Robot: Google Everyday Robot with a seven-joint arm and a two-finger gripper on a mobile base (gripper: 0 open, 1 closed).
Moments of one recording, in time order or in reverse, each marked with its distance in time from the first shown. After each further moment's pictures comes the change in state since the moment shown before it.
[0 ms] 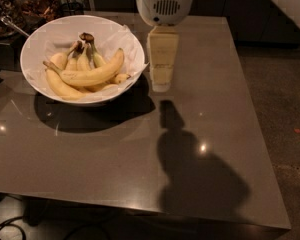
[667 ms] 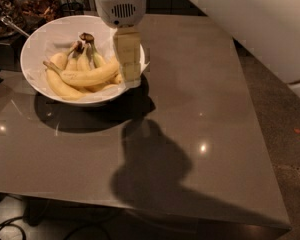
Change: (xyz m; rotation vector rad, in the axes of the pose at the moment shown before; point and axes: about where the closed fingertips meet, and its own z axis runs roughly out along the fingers) arm -0.064 -0.025 0.025 -0.005 0.014 -0.168
